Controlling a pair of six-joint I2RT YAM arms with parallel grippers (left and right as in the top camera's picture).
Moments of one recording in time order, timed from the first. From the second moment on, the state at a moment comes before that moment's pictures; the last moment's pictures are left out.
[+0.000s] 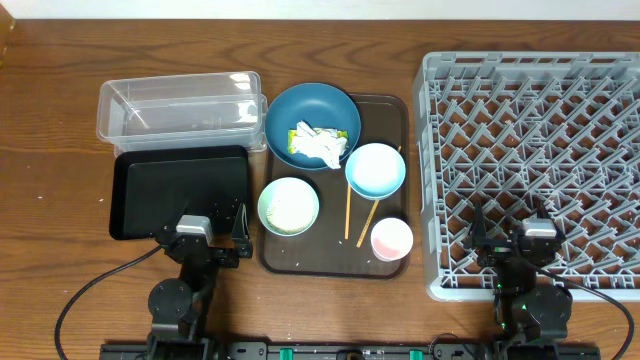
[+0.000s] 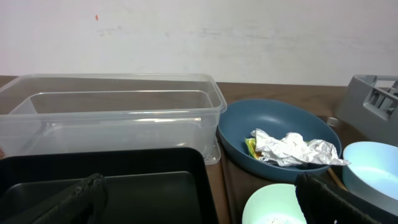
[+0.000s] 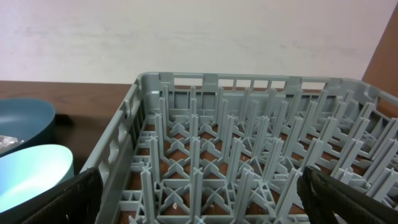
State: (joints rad) left arm -0.07 0.01 0.01 -0.10 0.05 -0.09; right arm 0.03 0.00 0.01 -0.07 0.07 -0.01
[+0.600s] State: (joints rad) left arm -0.07 0.19 0.08 -0.24 0.05 -0.11; right arm 0.03 0.02 0.07 -0.17 0.05 0.10
